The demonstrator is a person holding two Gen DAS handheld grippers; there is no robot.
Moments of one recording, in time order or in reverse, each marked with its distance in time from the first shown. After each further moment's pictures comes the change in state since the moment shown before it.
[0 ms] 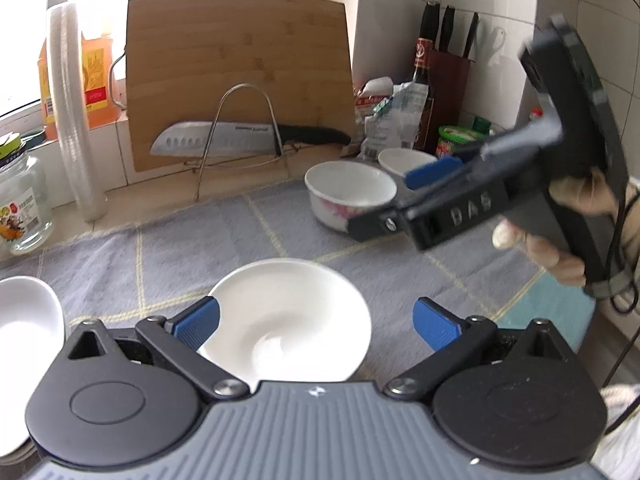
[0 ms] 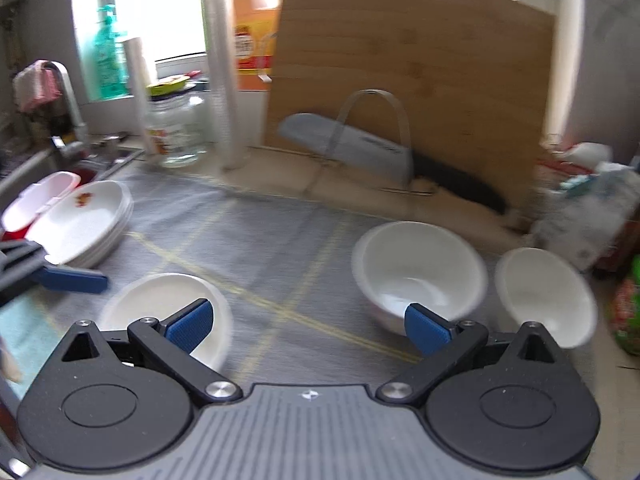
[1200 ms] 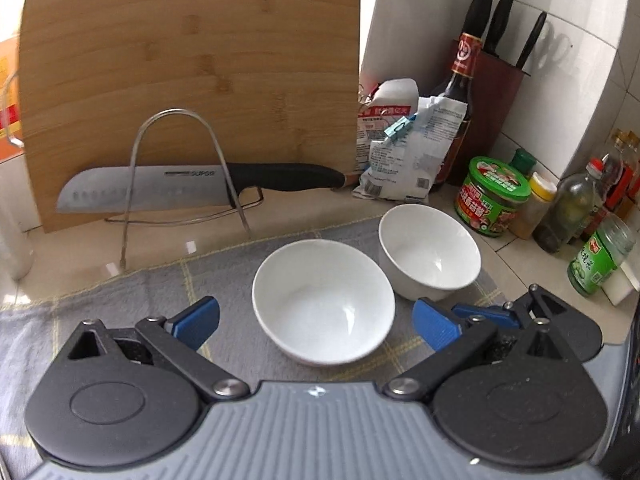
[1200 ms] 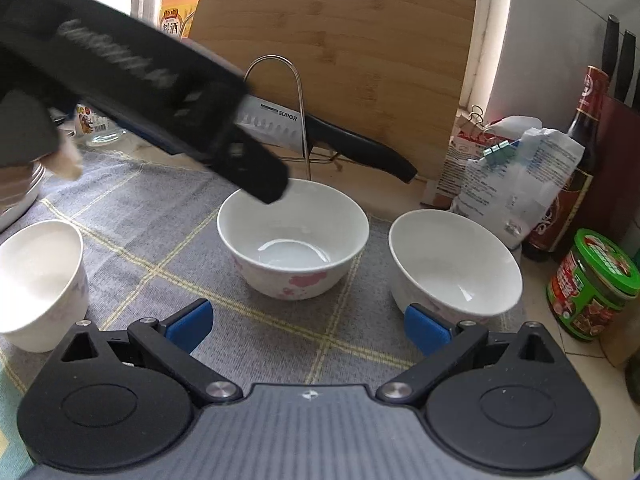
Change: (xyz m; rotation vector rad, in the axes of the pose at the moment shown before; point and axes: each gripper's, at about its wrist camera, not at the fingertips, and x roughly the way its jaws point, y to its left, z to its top) left arm 0.136 -0.026 0.124 -0.082 0.150 -0.009; right arm 0.024 -0.059 -0.043 -0.022 -0.034 -0.149
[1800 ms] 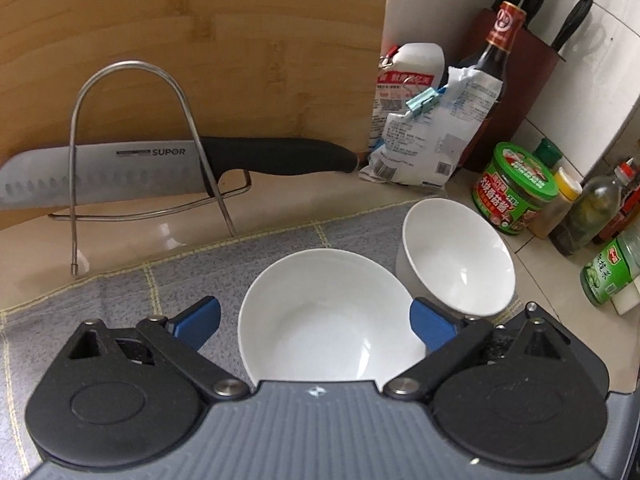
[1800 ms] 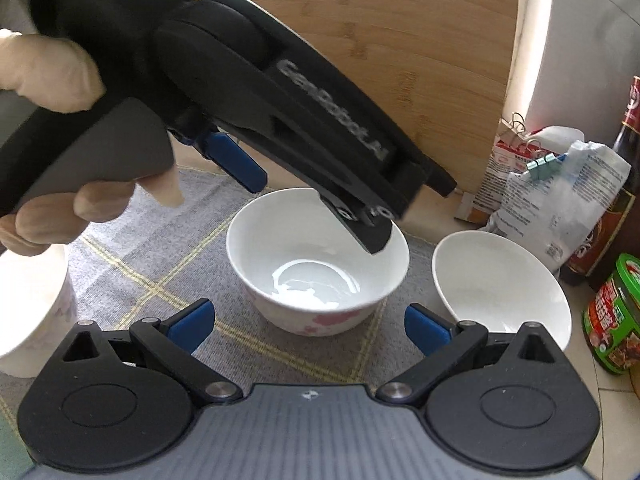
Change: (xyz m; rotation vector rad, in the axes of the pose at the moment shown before) left arm 0.067 0.017 0.024 -0.041 0.116 -0.061; right arm 0.036 0.008 0.014 -0.042 -0.007 0.052
